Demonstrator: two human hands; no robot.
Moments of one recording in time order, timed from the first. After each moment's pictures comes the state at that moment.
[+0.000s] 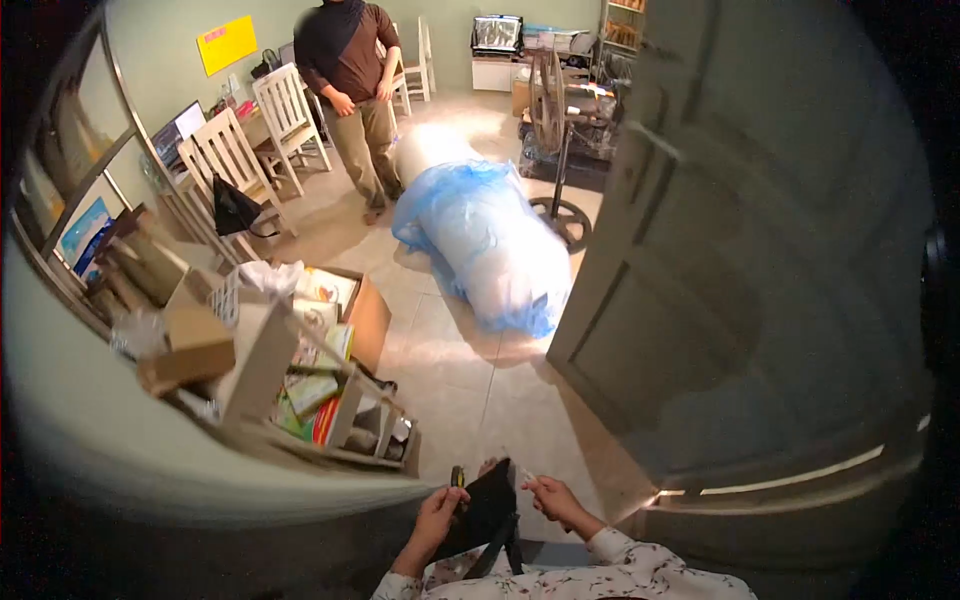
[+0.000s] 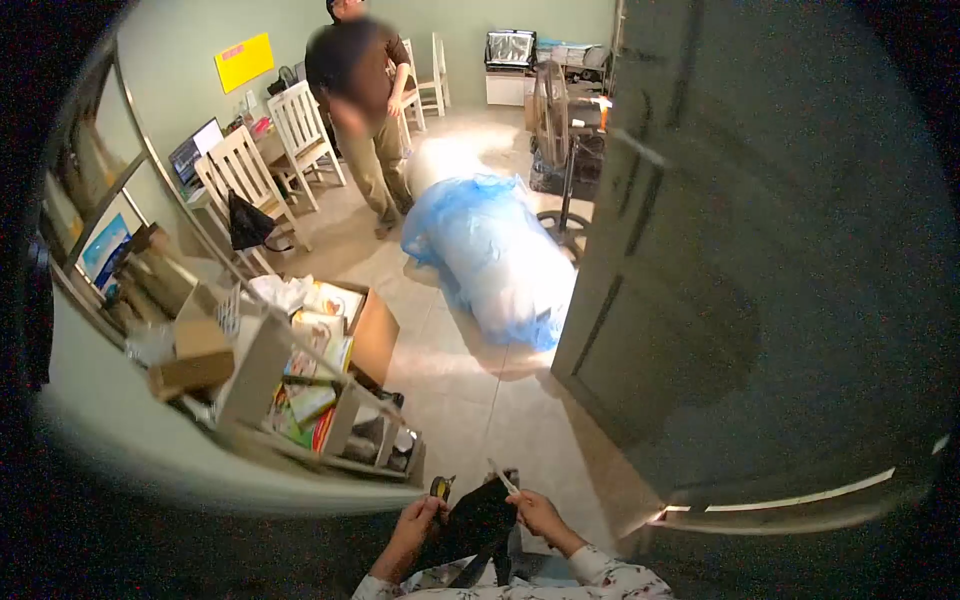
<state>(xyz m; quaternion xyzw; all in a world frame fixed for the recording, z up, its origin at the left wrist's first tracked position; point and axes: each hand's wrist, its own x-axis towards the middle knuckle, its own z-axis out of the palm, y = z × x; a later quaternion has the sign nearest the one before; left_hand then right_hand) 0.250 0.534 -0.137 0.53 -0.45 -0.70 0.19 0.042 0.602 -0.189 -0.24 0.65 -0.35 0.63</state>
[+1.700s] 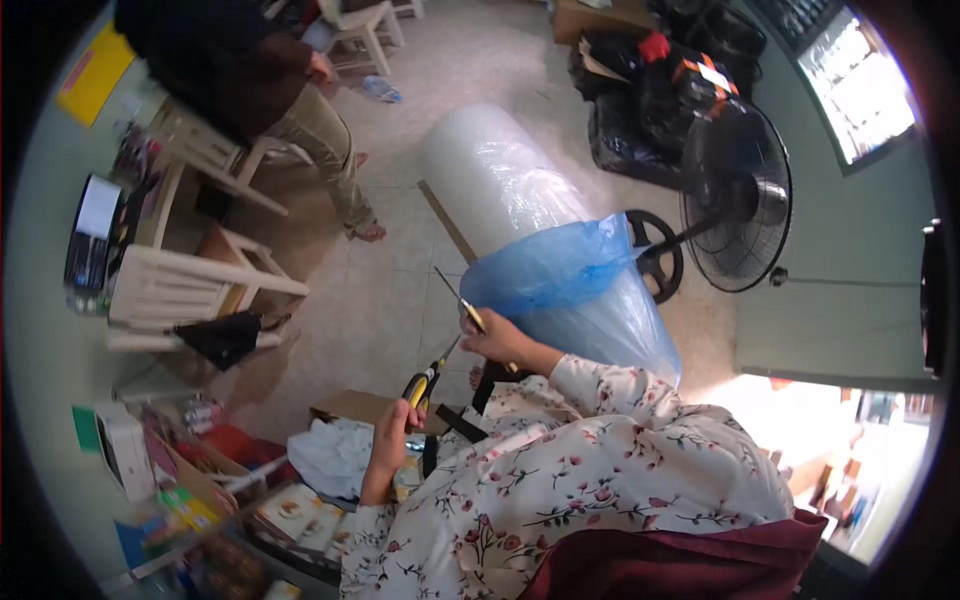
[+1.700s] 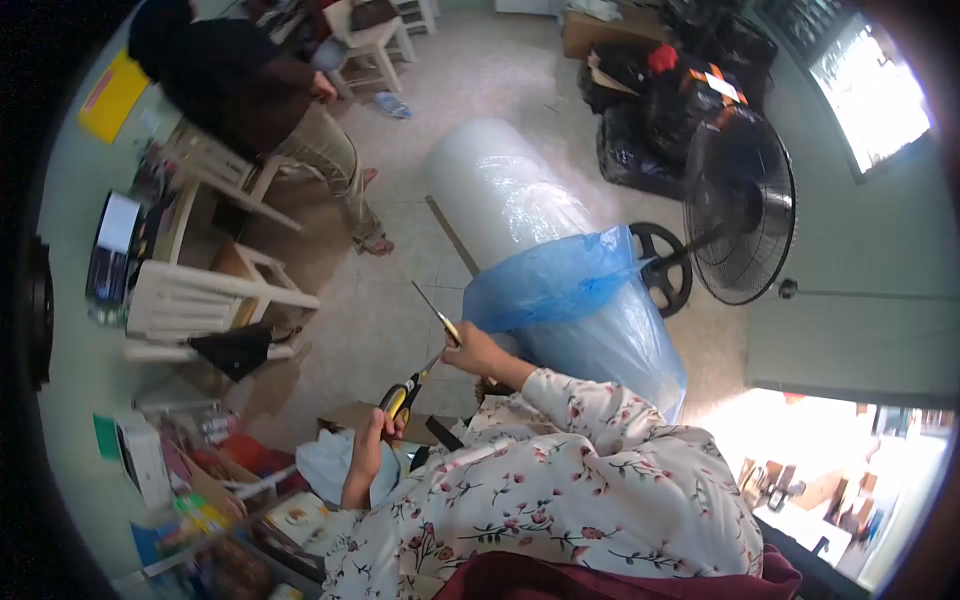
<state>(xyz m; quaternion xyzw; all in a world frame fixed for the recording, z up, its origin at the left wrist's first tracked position) 0.230 -0.379 -0.008 0.50 -0.51 -0.67 0.22 -0.003 -0.408 -0.093 -0.50 0.60 -0.32 0.53</state>
